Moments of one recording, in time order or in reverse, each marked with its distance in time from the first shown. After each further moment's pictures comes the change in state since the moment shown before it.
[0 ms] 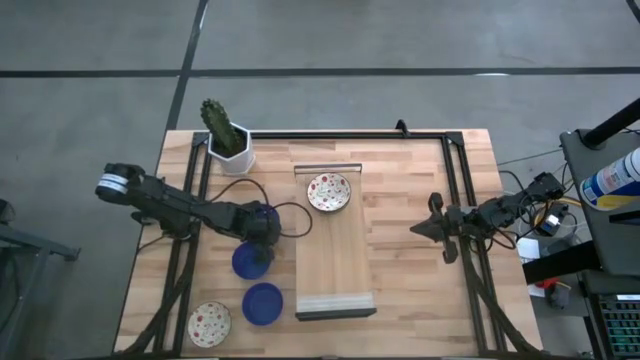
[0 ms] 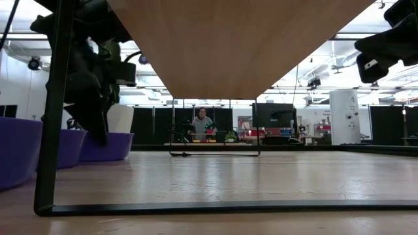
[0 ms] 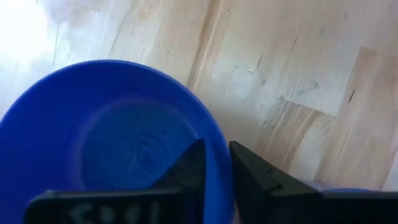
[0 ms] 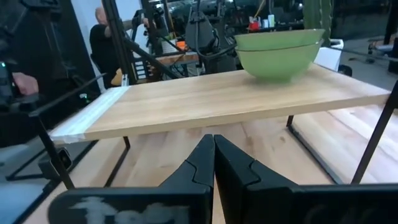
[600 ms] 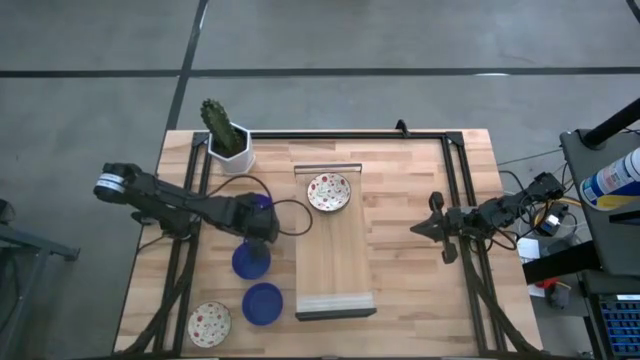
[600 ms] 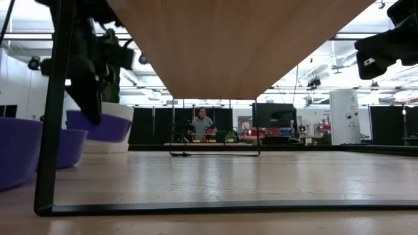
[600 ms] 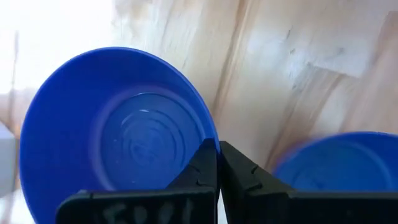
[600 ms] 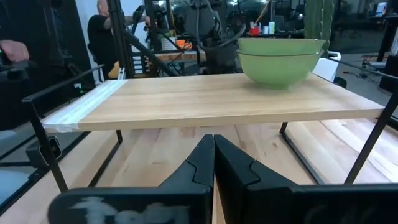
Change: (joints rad) left arm -0.002 -0.018 0.178 -0.364 -0.062 0.049; right arm 0.000 0.000 0.000 0.000 0.000 -0.085
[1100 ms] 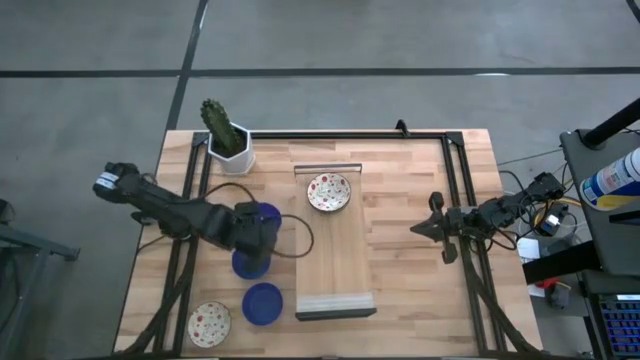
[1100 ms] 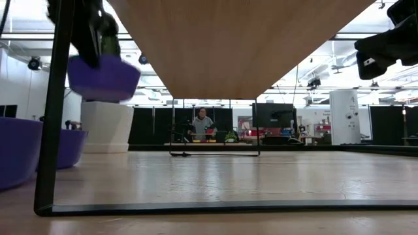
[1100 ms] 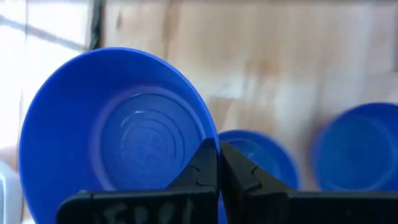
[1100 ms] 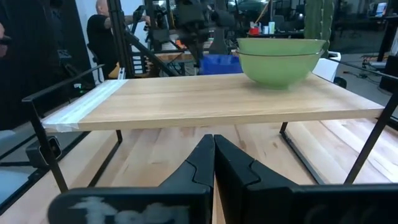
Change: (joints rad) left arm -0.204 -0.003 0.304 -0.189 0.002 -0.037; right arm 0.000 0.000 0.000 0.000 0.000 -0.001
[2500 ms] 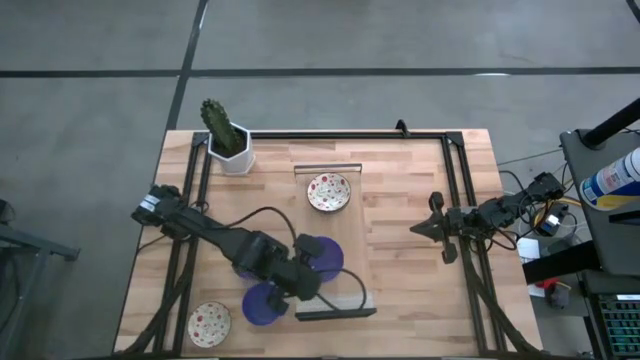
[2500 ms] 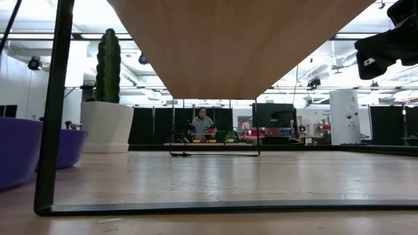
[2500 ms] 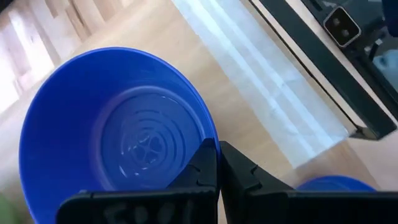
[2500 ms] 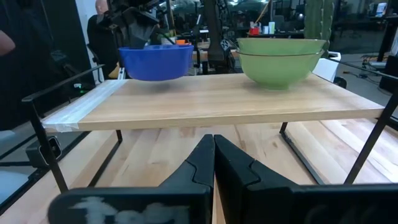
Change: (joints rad) left arm -0.066 0.431 0.612 0.040 0.096 0.634; right arm 0.000 0.000 0.000 0.000 0.000 -0.001
